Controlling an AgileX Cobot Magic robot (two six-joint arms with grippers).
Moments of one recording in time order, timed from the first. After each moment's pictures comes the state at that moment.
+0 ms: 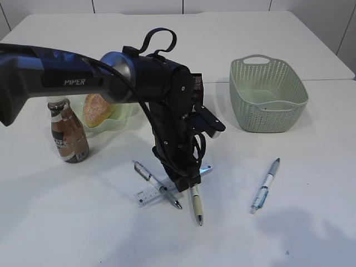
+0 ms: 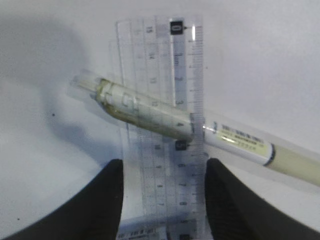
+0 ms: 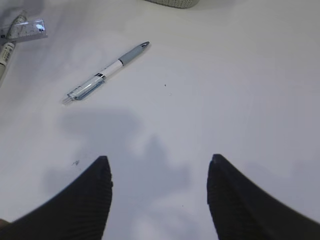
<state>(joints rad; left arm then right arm) -0.72 2.33 -1.80 -0.03 1.01 0.31 0.39 0.62 -0.47 -0.36 0.81 0.35</state>
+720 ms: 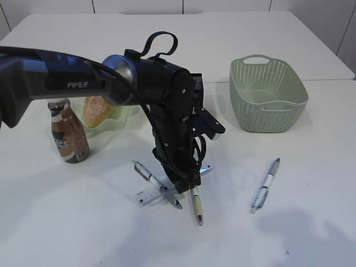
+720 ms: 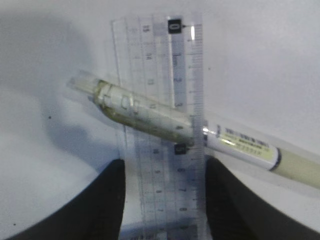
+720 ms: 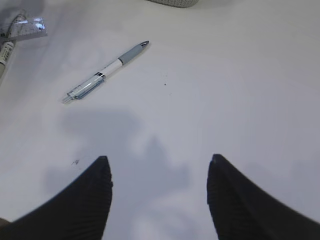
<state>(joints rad) -0.72 2.35 -1.80 -0.02 1.00 0.31 0.39 0.62 -0.47 -0.36 0.81 0.35</state>
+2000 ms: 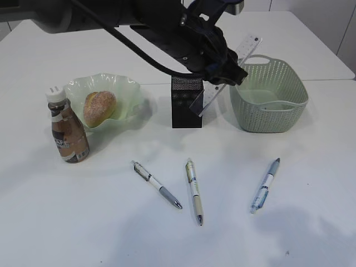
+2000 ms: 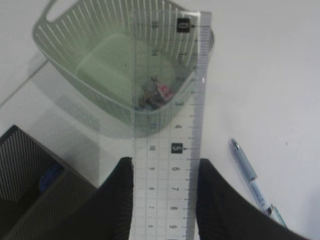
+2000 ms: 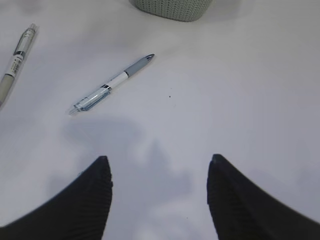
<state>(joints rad) -0.72 2.07 -1.80 -0.23 0.53 0.31 0.39 0.62 -0.47 -0.36 0.77 0.35</state>
